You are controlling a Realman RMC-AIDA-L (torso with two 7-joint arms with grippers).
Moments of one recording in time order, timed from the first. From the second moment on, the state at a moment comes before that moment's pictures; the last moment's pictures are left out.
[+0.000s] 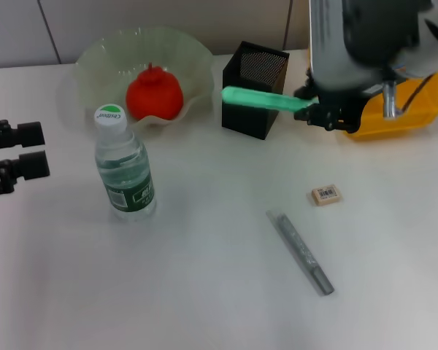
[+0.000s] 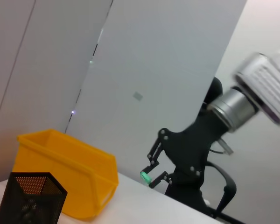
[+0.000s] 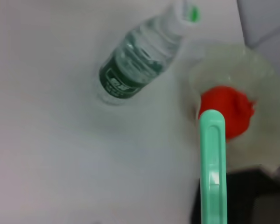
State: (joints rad) left arm -0.41 -1.90 0.72 0.89 1.71 1.97 -1.73; right arm 0.70 2.08 -1.42 -1.83 -2.68 -1.80 2.15
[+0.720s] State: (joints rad) left arm -0.34 -2.00 0.72 0.95 1.82 1.97 -1.44; right arm 0.95 2.04 -0.61 -0.81 -2.29 -1.97 2.71
